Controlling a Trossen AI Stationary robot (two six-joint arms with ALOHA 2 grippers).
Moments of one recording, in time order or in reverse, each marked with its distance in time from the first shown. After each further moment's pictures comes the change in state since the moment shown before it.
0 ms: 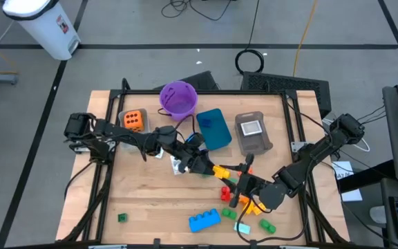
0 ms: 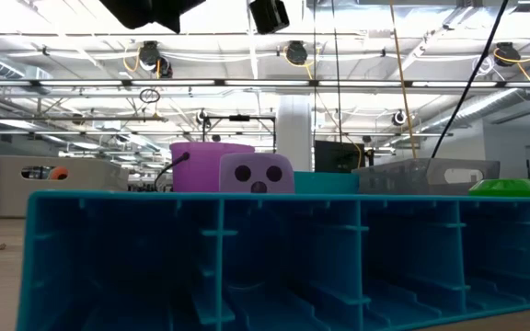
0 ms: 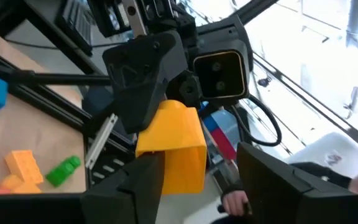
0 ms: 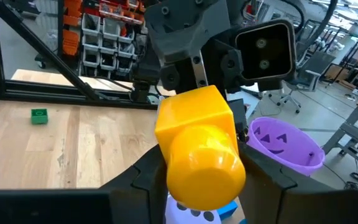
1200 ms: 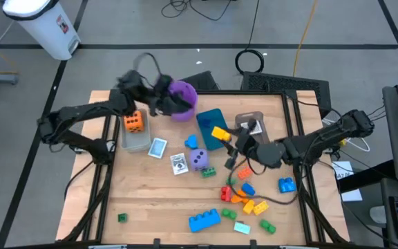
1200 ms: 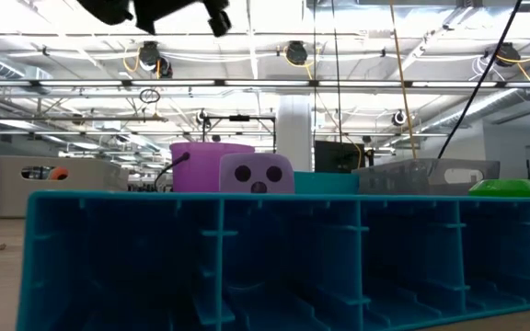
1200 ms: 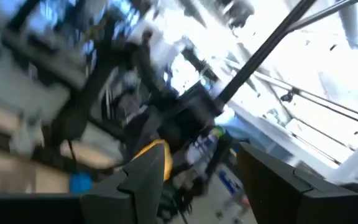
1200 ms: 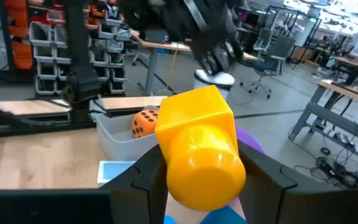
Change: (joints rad) left arm 0.546 -0.355 -0.002 -0.207 0.360 0.112; right arm -0.313 -0.179 0.000 -0.079 -0.166 -0.036
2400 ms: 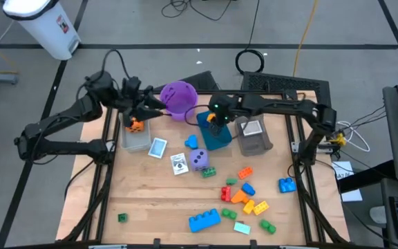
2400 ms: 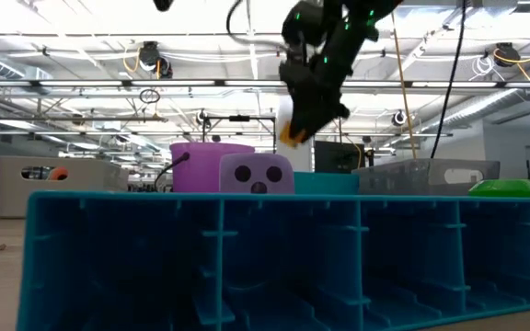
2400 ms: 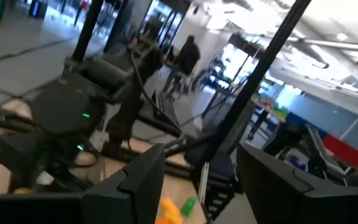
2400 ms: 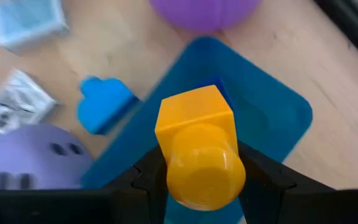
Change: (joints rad) left arm 0.004 -0.377 -0.001 -0.611 -0.144 0.415; right arm -0.668 0.443 0.349 -0.740 -0.851 0.315
